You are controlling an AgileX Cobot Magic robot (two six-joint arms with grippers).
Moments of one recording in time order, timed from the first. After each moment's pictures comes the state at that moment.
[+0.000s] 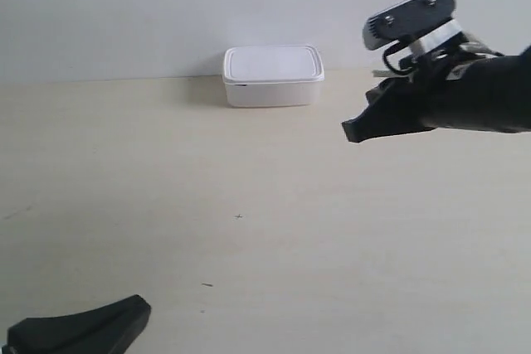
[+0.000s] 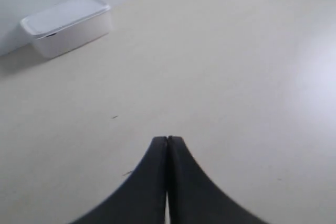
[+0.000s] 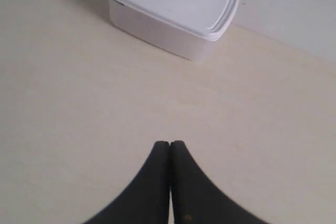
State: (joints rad) left arm -1.79 1.09 -0.33 1.46 1.11 -2.05; right arm 0.40 1.50 -0.77 0.41 -0.05 -0.56
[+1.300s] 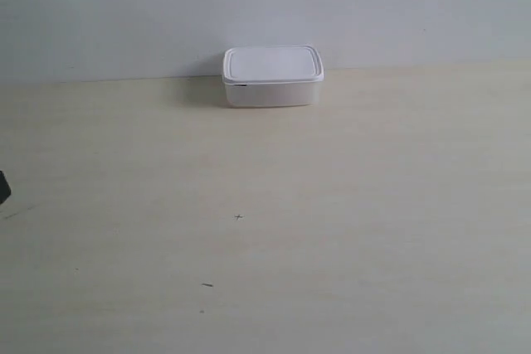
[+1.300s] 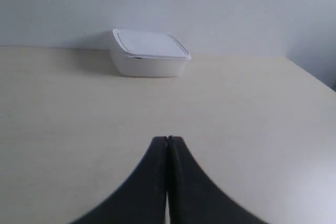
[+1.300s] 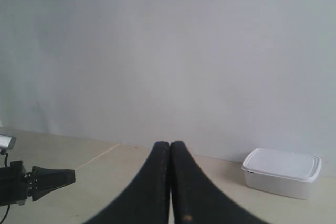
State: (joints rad) left arm -0.88 0.57 -0.18 1.68 0.53 -2.12; right arm 0.40 0.05 -0.57 0.59 0.55 -0.30
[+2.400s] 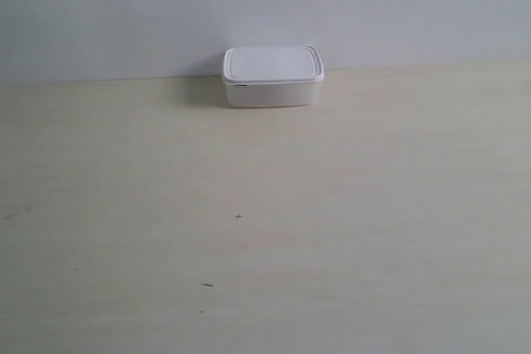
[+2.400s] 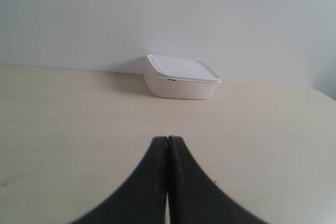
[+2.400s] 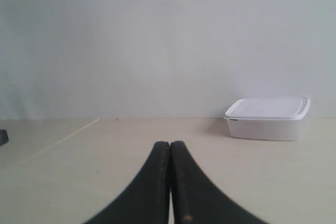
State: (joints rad) left arm -0.88 0.34 0.00 1.74 0.64 -2.12; right arm 0.39 0.00 -0.02 1.52 0.26 -1.25
